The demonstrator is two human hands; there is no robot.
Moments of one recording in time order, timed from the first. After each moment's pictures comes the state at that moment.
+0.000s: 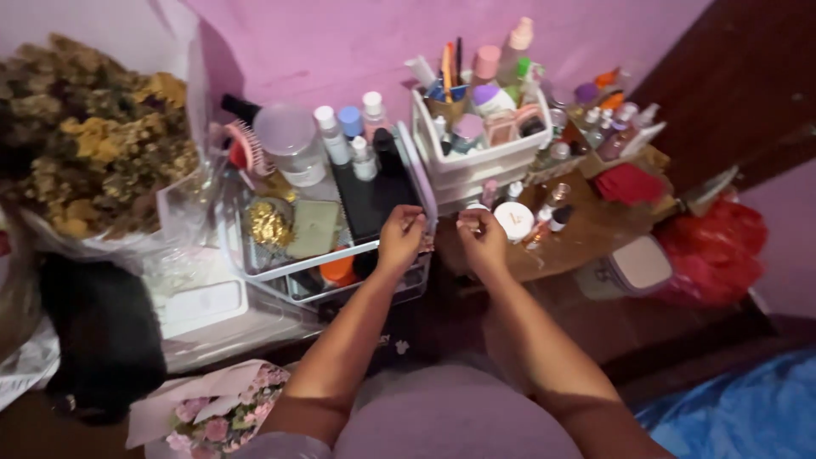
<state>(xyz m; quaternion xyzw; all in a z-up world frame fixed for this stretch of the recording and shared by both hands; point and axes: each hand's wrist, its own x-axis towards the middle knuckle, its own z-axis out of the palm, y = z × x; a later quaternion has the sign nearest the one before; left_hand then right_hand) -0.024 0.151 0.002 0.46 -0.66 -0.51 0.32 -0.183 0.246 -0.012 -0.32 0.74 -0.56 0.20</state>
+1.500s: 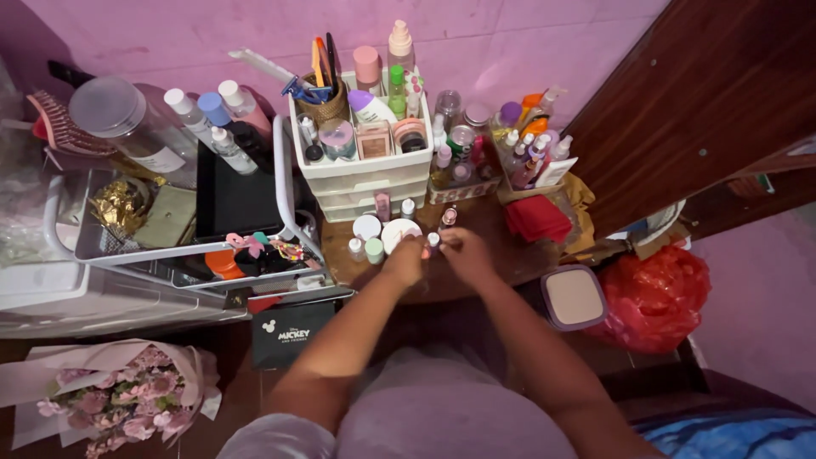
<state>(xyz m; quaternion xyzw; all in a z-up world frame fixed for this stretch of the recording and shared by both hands) -0.304 0.249 -0.074 0.42 -0.80 -0.43 0.05 -0.465 0.329 -0.057 -0.45 0.75 -0.39 0.29</state>
